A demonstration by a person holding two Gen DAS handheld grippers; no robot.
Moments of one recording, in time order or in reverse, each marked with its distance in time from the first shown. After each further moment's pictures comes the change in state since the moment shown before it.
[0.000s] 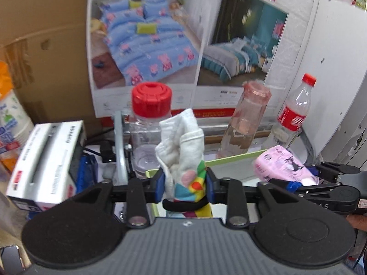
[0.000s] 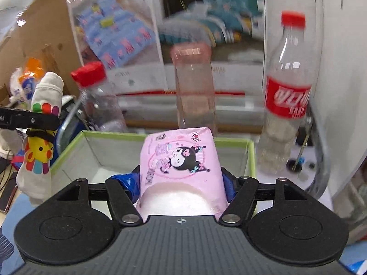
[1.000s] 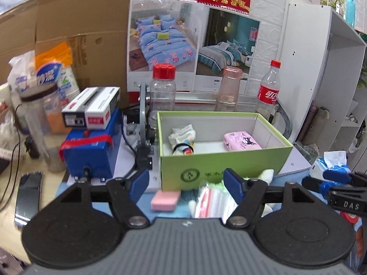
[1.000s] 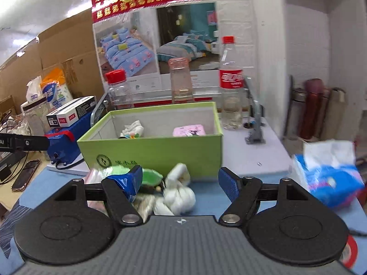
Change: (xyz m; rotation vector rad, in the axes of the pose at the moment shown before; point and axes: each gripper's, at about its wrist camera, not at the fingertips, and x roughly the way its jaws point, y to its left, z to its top) left arm -0.146 -0.055 -0.158 -0.045 -0.161 0.107; right arm -0.170 0.052 -0.143 0.067 -0.217 -0.139
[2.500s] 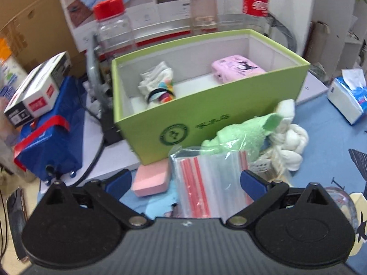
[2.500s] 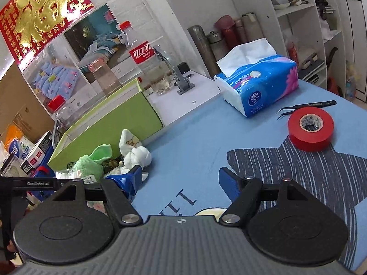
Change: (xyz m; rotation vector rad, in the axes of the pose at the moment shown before) left arm 0.116 -0.022 -0.009 0.267 0.341 -0.003; right arm -0.033 -0.039 -0.070 0.500 0.037 -0.165
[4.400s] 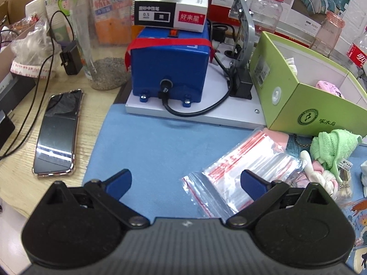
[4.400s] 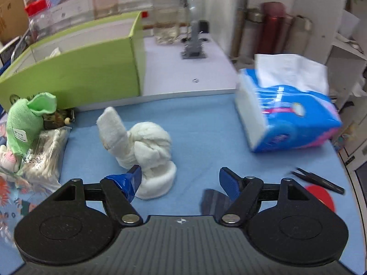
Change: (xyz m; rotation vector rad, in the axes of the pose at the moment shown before) left arm -0.021 0.134 -0.075 -0.445 0.052 0.102; right arm 0.084 0.007 0.047 -0.454 0.275 -0.164
